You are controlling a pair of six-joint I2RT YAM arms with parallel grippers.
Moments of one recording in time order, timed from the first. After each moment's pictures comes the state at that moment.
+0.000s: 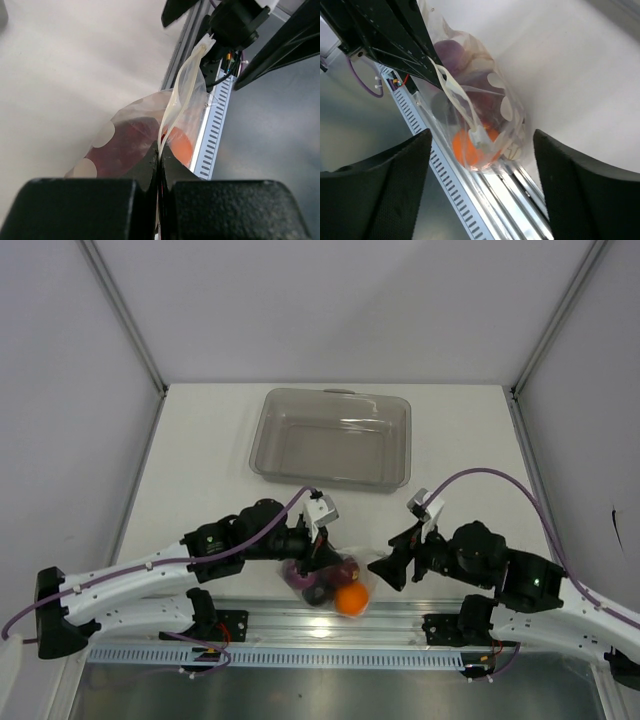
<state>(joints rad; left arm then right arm) -1.13 0.93 0.80 -0.28 0.25 -0.26 1.17 0.57 0.83 -0.62 0.10 0.41</state>
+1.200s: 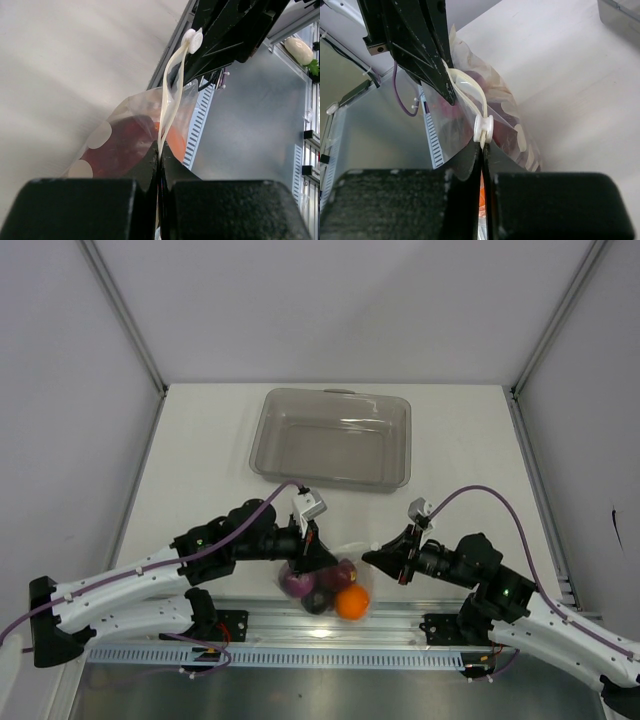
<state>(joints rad) -1.09 0.87 0.76 -0.29 0.28 -0.41 1.00 0.41 0.39 -0.02 -0.24 0.42</state>
